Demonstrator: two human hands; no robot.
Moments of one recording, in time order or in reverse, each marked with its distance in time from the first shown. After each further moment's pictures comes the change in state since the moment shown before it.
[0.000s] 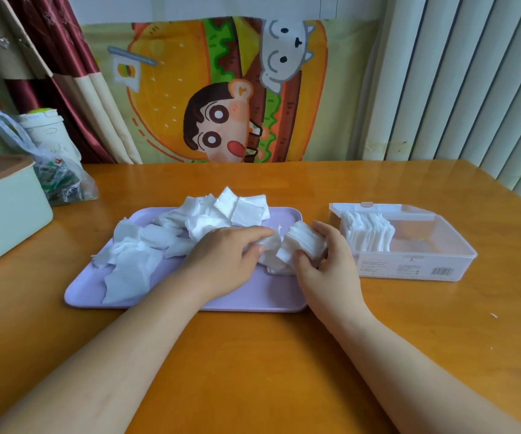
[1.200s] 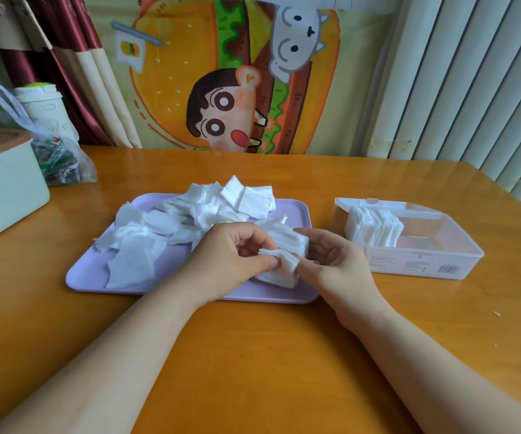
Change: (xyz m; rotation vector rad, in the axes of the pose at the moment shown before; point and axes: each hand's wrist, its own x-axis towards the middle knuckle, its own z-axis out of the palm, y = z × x) left_hand -0.029 0.011 -0.008 -0.725 -0.036 -0.217; right_hand -0.004 -0.005 -0.009 0.318 -0.264 0.095
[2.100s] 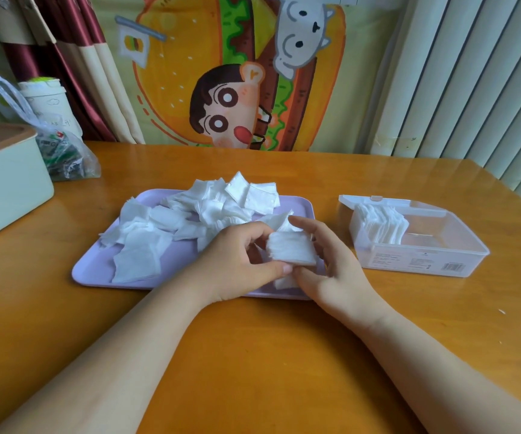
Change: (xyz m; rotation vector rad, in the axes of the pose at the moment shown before) left_hand -0.001 -0.007 0.000 0.175 -0.070 0.077; right_hand -0.009 -0.001 0.007 -0.215 -0.125 -0.228
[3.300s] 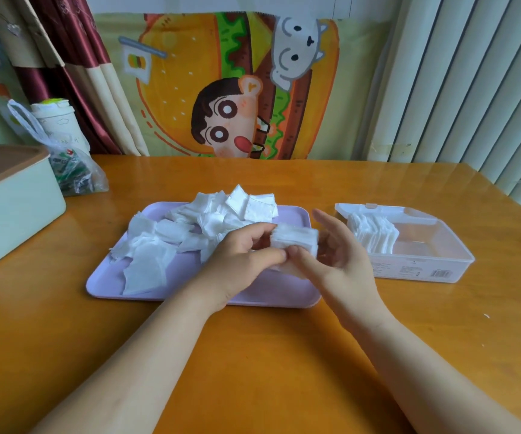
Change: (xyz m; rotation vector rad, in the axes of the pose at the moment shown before) left_hand 0.003 0.031 0.001 -0.356 0.008 -0.088; right_hand 0.003 -0.023 -0.006 0.155 0.224 0.109
